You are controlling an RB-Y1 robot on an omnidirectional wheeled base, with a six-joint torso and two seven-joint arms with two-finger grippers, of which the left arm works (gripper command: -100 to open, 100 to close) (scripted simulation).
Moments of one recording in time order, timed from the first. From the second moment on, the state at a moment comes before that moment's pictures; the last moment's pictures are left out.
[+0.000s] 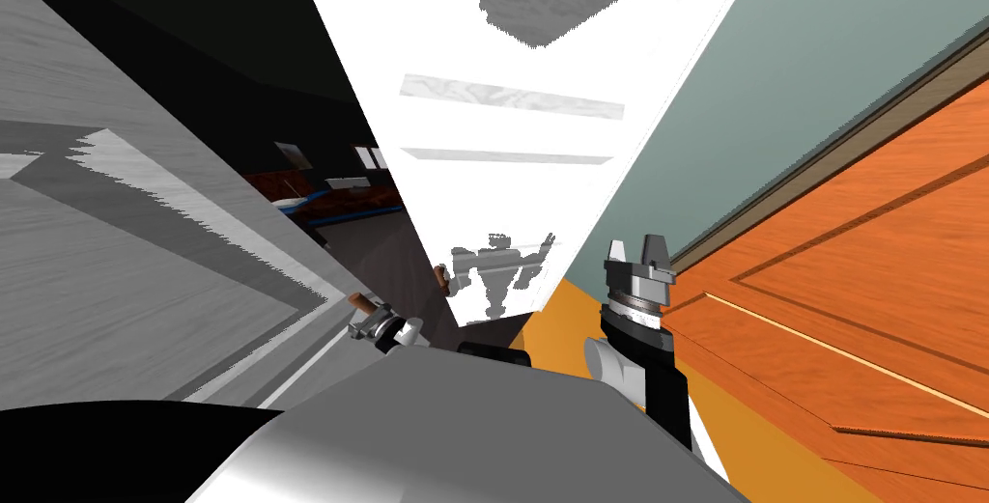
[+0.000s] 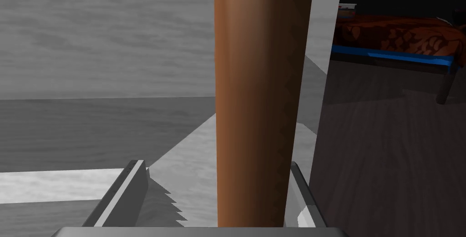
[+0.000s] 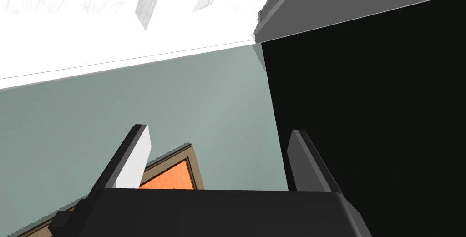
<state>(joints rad) -0.08 0.12 0.52 -0.66 1.06 -1.07 0.97</state>
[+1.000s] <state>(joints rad) -0.05 0.09 0.59 -0.76 1.10 -1.08 0.90</state>
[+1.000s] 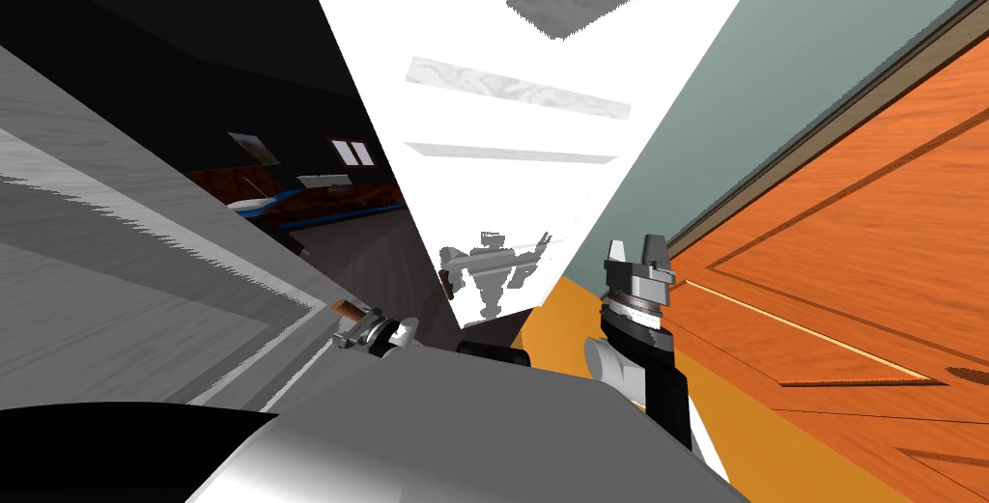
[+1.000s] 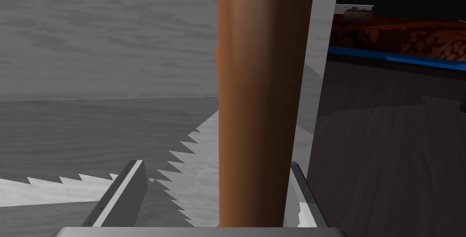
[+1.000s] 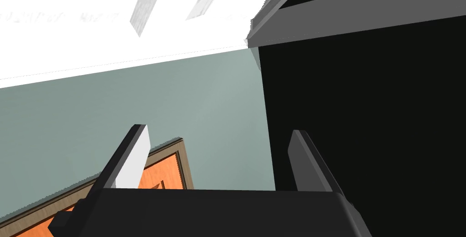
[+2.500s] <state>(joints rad) -0.04 0.10 0.65 -0.75 1.13 -1.11 0.90</state>
